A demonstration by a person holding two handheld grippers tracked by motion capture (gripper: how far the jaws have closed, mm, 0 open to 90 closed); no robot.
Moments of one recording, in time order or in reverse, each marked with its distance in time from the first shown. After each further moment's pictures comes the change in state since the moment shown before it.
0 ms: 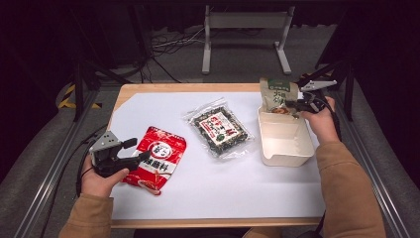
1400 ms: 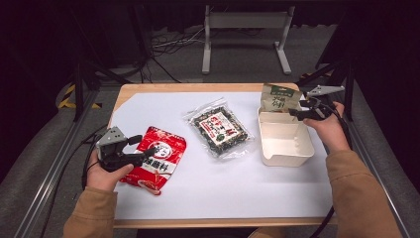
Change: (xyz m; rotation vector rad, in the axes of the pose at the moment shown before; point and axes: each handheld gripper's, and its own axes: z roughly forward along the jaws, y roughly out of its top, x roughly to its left) left arm 0.005 0.009 0.017 0.016 -0.032 0.028; right arm 0.017 -0.010 -0.033 0.029 -0.115 0.036
